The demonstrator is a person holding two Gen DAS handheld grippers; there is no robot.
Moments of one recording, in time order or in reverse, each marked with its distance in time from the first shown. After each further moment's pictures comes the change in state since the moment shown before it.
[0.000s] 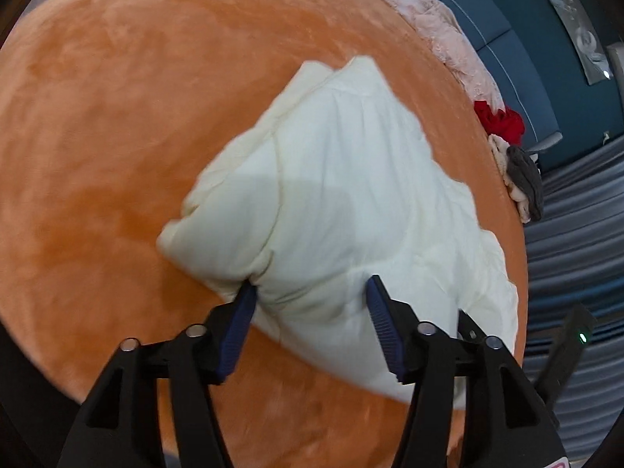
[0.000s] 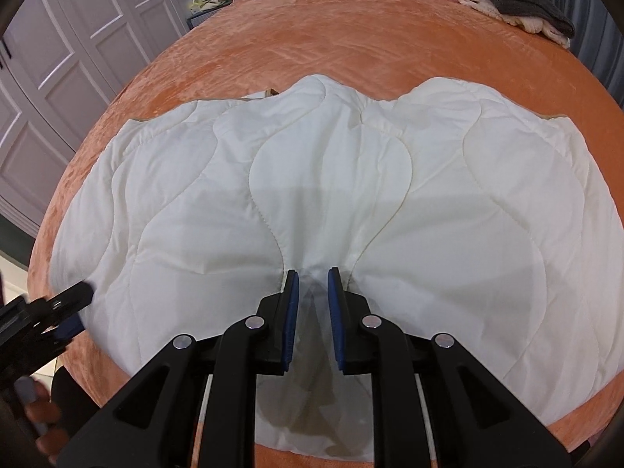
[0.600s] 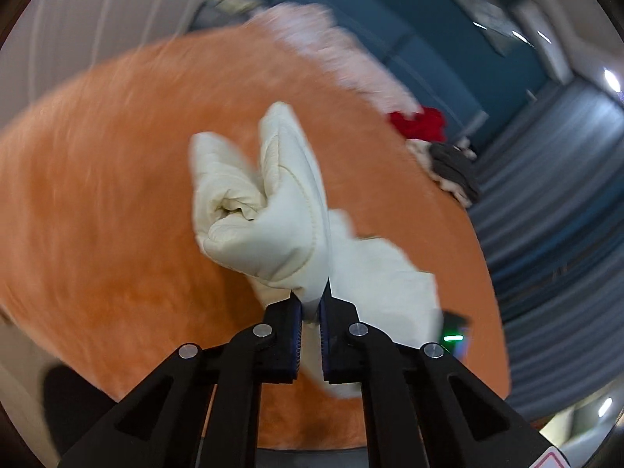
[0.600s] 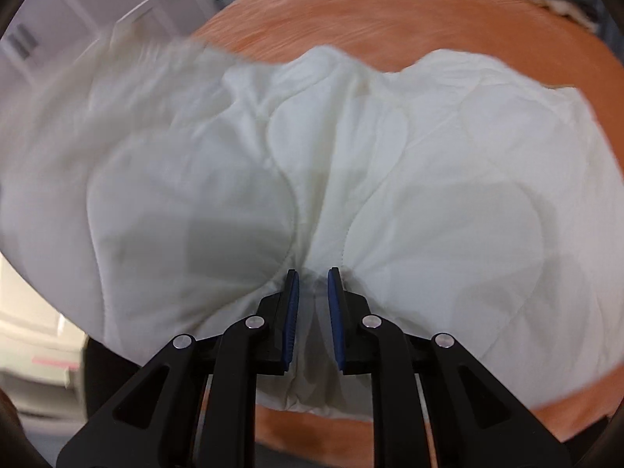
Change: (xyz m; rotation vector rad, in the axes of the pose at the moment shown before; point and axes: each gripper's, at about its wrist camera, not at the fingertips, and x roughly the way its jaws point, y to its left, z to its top) left arm -0.149 -0.086 -0.019 0.335 -0.179 -0.154; right arm -0.017 0.033 -0.036 -0.036 0.113 0.184
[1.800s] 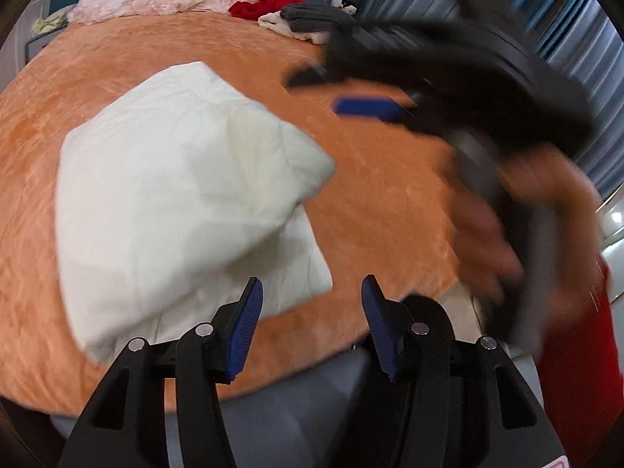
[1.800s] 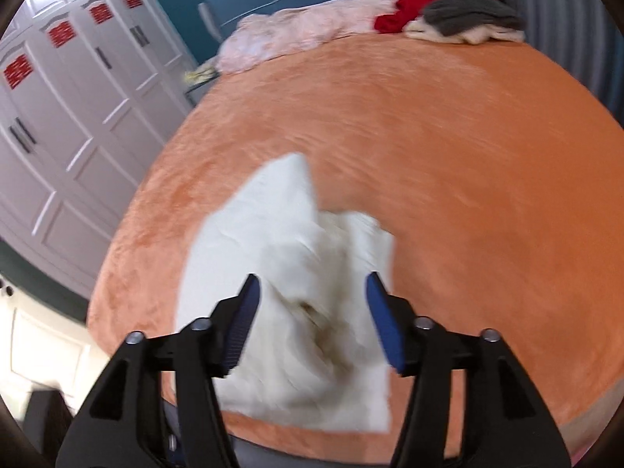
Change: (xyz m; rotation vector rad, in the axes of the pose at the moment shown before) left arm 0.095 -0.179 -0.145 0.449 0.364 -0.168; right arm -0.187 -0.130 0.036 0.158 -0.279 -0.047
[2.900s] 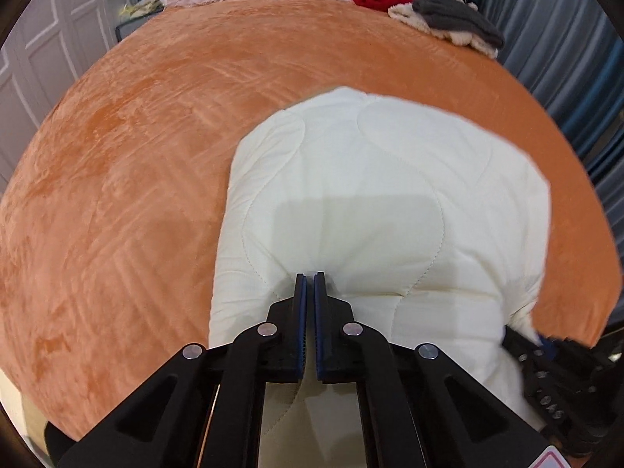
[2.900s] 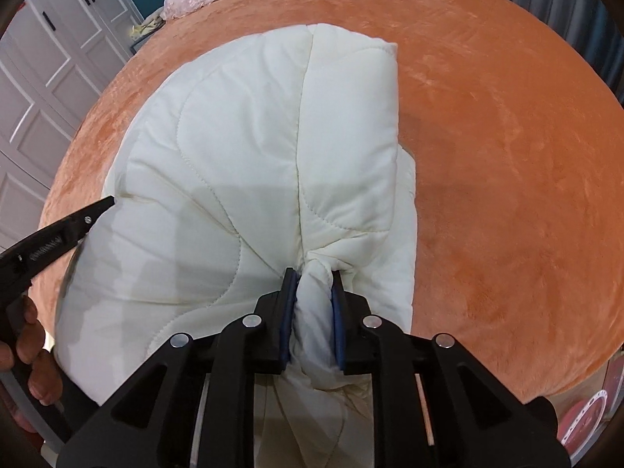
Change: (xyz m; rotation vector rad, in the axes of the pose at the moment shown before) left arm 0.084 0.108 0.072 -0.125 0.032 0.458; right arm 0.071 -0.048 -0.093 0.045 0.169 -0.204
